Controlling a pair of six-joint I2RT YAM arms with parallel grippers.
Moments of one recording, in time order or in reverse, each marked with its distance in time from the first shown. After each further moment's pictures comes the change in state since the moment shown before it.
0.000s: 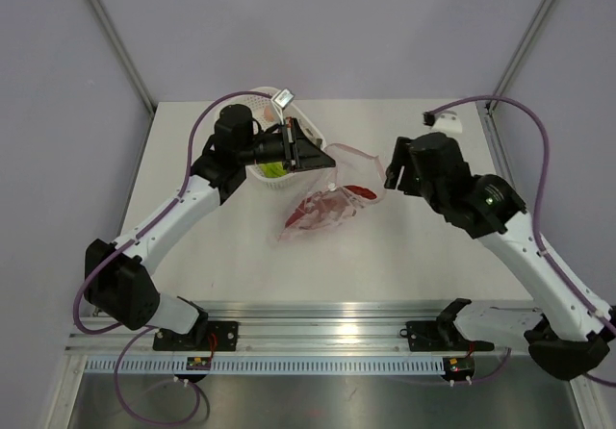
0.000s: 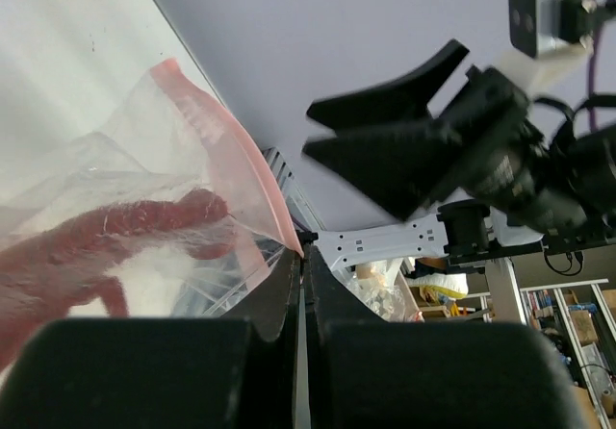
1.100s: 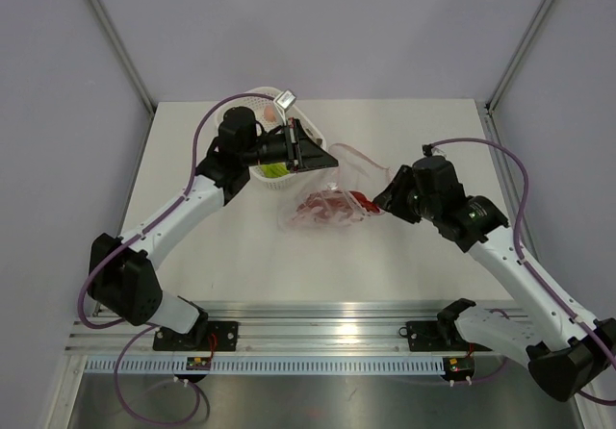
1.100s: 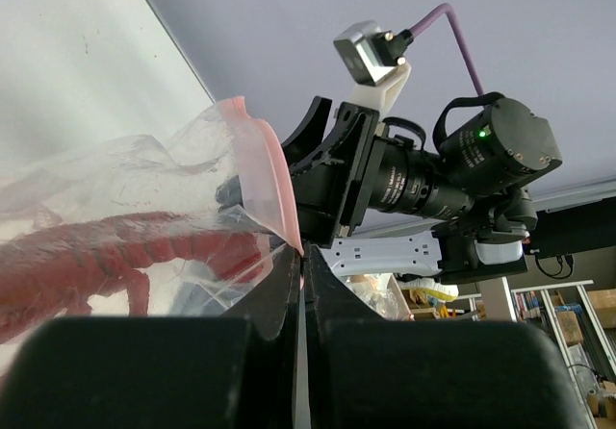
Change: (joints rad) left arm 0.000 0.026 -0.027 0.085 -0.003 -0.045; right arm -0.201 -0.127 -0.376 0.221 -0.417 0.271
